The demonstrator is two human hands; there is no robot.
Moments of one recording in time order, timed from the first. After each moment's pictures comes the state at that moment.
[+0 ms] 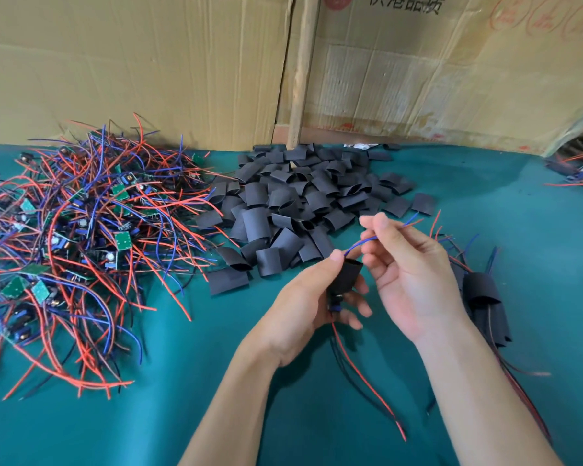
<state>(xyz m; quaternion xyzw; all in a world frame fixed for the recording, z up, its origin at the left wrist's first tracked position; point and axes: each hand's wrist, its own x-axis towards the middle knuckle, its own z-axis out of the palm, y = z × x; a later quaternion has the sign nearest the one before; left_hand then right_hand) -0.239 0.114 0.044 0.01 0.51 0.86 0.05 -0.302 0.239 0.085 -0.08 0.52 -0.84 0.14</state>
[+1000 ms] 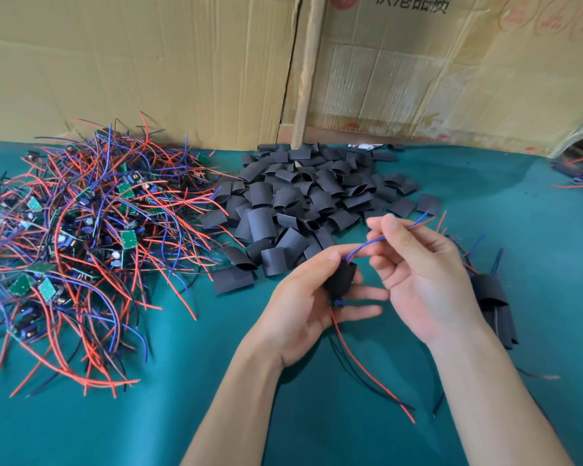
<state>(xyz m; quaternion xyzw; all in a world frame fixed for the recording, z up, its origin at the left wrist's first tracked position) -0.238 0.108 0.043 0.02 0.42 0.91 0.05 -0.298 0.241 0.092 -0.12 0.52 -0.83 0.15</state>
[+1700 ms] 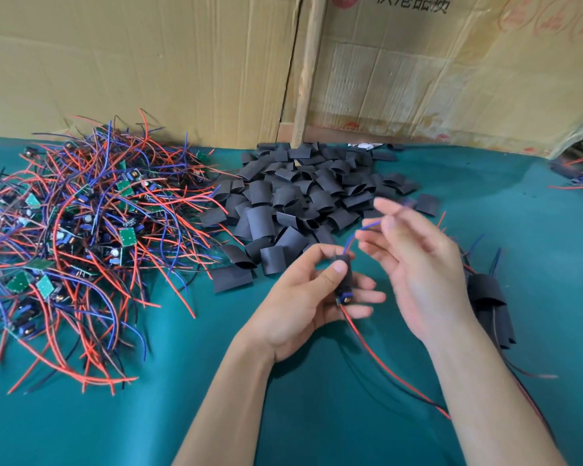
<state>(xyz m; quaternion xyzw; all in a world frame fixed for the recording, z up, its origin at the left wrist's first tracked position) -0.238 0.102 0.039 0.02 0.45 0.89 0.05 -0.310 0.244 0.077 -0.14 0.58 -0.80 0.07</state>
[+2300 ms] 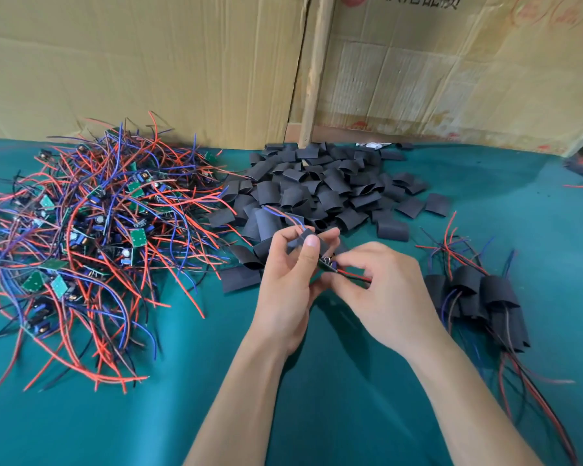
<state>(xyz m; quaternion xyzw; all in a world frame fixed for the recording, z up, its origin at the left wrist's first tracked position) -0.247 0.099 0.034 -0.08 0.45 0.87 -0.17 -0.292 0.227 0.063 -0.31 0.88 -0.36 -0.07</state>
